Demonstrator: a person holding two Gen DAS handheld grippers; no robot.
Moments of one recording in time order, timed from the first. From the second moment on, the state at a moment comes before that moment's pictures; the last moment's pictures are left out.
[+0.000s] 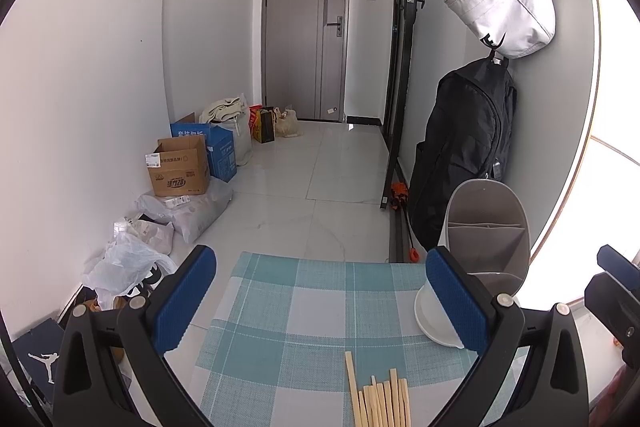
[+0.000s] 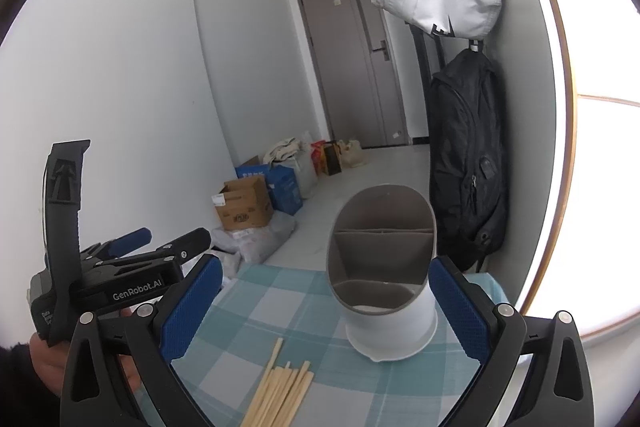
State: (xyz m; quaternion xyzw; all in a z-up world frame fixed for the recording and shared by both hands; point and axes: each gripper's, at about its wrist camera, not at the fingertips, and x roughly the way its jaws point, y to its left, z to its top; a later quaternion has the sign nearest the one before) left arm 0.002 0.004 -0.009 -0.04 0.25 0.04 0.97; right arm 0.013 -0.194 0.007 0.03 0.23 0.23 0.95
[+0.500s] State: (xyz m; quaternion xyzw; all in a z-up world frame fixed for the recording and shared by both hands) left arm 0.004 0.005 -0.012 -0.04 0.26 0.04 0.96; right arm 0.014 -0.193 0.006 0.03 0.23 0.23 0.94
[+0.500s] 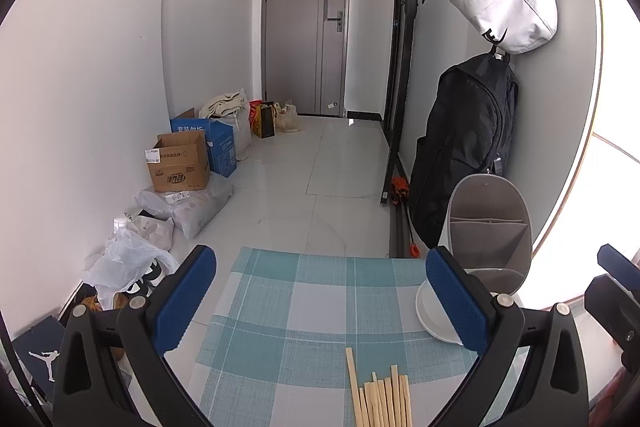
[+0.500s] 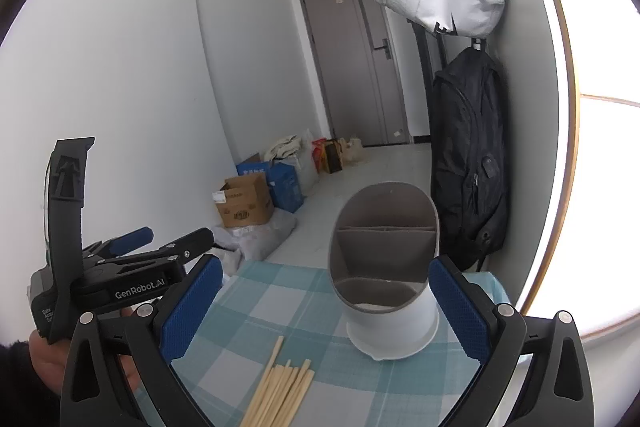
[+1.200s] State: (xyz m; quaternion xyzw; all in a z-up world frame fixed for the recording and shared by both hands) left arm 0.034 0.062 -0.047 -0.06 0.38 0.08 0.92; right arm 0.064 -0.125 -0.112 0.00 0.54 0.27 0.80
